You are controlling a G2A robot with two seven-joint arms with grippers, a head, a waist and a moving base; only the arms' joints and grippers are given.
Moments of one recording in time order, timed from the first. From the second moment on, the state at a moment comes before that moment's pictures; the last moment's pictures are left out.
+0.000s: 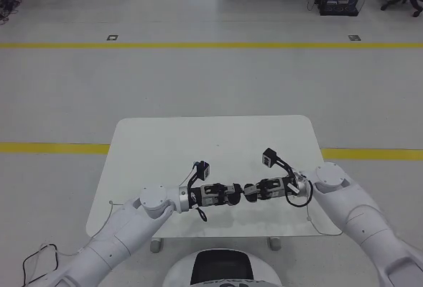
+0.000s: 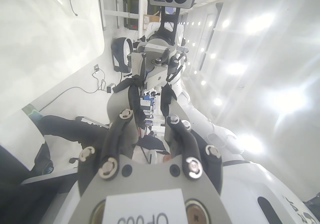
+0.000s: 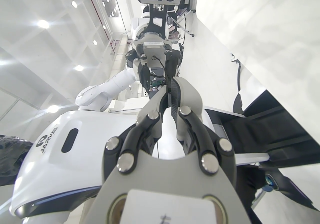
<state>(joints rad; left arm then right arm) 1.23 -1.14 -0.77 -1.35 -0.59 -0.17 -0.84 -1.12 -1.03 0.91 -1.11 0.57 -0.24 1.36</state>
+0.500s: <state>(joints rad) 1.23 -1.13 -0.77 -1.36 -0.59 -0.17 -0.83 -1.11 -1.04 0.91 -1.10 0.57 -0.25 1.38</state>
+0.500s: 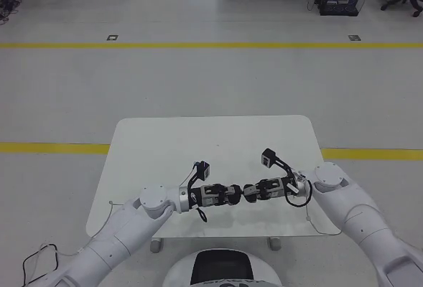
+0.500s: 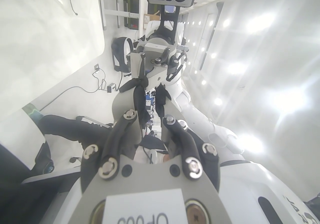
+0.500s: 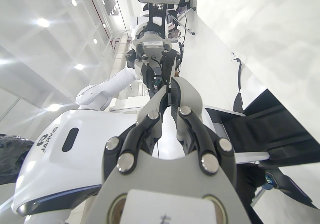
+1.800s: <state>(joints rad) 1.22 -1.14 -0.76 -1.34 -0.59 -0.17 -0.84 -1.12 -1.04 0.92 -1.11 0.57 -0.26 1.39</state>
